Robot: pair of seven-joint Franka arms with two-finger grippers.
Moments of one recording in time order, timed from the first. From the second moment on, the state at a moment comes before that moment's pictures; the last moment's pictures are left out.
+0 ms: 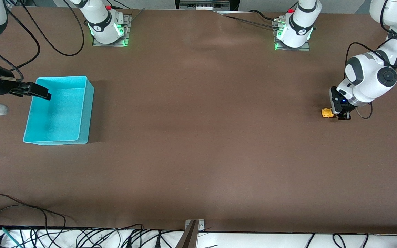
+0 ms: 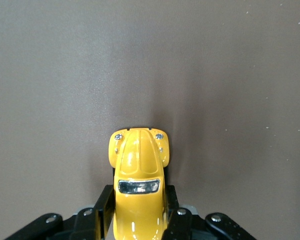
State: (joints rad) left arm 0.10 0.30 0.19 -2.44 0.00 2.73 1.81; right arm 0.06 0.16 -0.05 -1.48 0.05 1.52 0.12
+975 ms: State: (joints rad) left arm 0.10 0.38 0.19 -2.42 0.00 2.76 1.81; right arm 0.06 0.16 -0.05 -1.48 0.05 1.52 0.12
